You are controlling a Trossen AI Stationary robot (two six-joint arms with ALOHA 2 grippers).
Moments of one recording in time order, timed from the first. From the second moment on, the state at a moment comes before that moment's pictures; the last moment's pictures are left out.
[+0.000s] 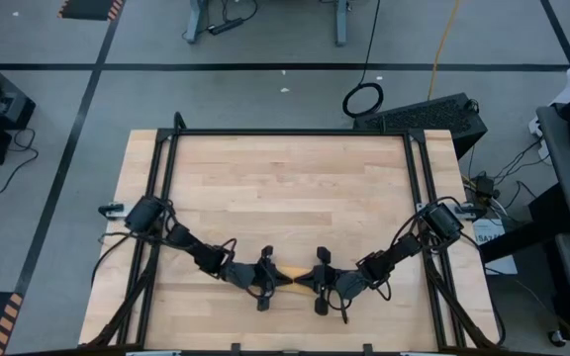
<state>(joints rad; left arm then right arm) -0.47 2.08 0.78 0.88 -0.31 -0.30 0.56 2.09 0.73 0.93 0.55 0.40</state>
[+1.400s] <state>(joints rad) -0.58 1.29 0.56 0.41 -0.52 -0.13 0.69 1.02 0.43 0.07 0.68 0.30</state>
